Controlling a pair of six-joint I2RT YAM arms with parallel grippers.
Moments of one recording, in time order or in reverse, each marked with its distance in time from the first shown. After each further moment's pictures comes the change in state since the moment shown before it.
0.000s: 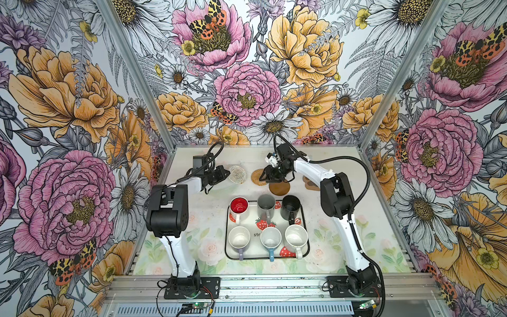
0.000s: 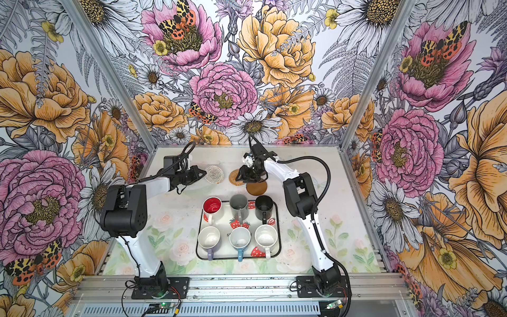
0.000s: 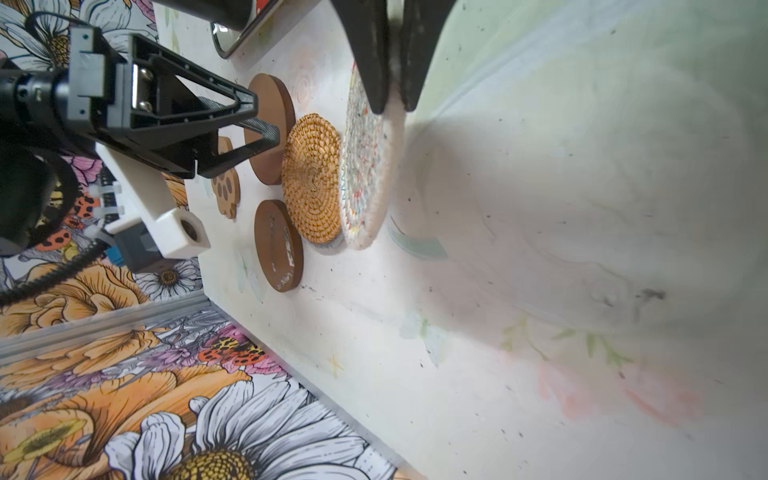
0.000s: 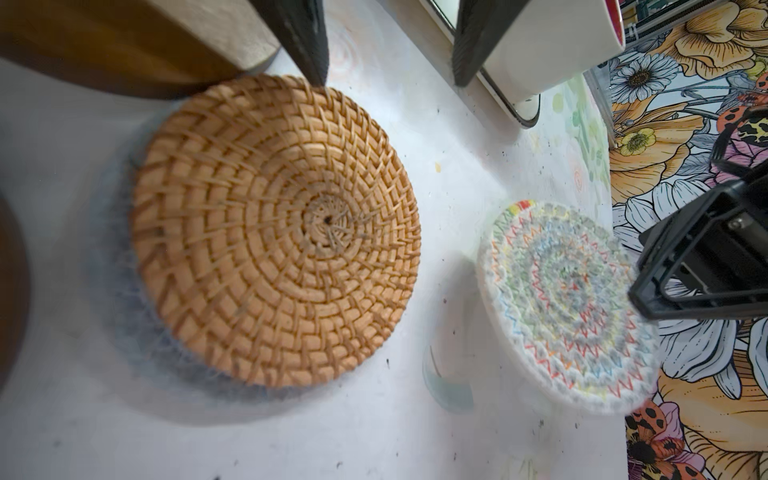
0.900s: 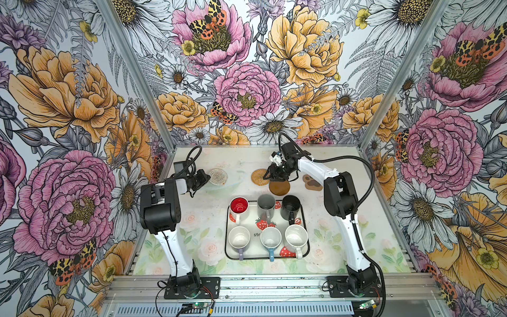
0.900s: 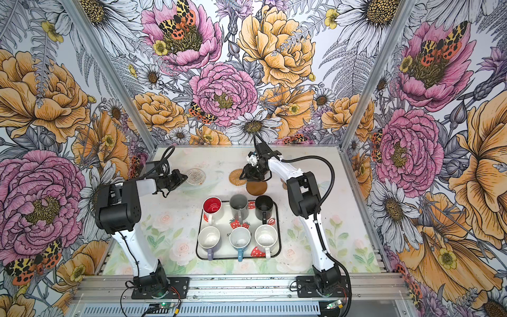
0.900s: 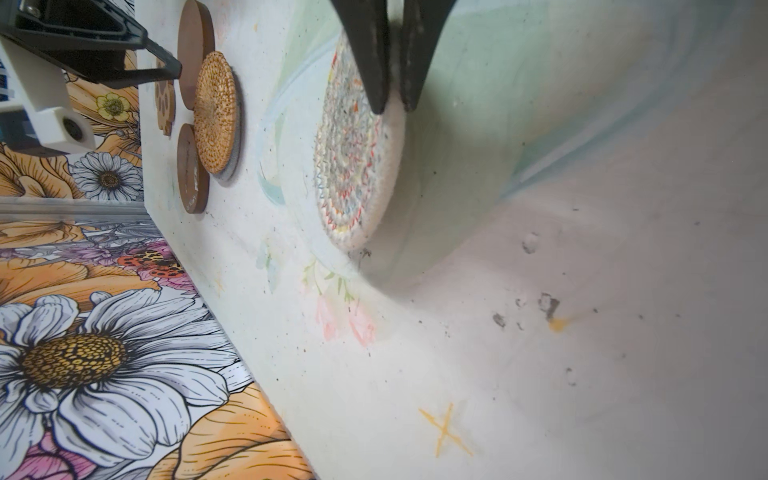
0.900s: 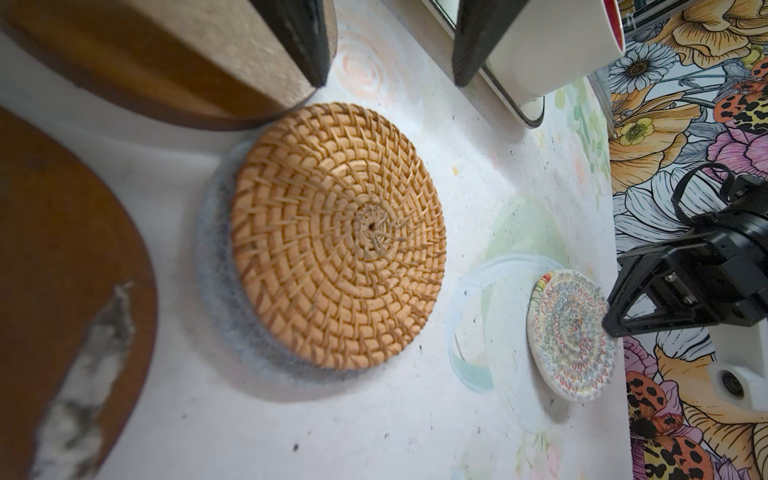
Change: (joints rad) left arm 0.192 0.088 0.005 -0.017 -0.037 -0.010; right arm -0.047 -0.027 -0.037 0.008 0.004 0.001
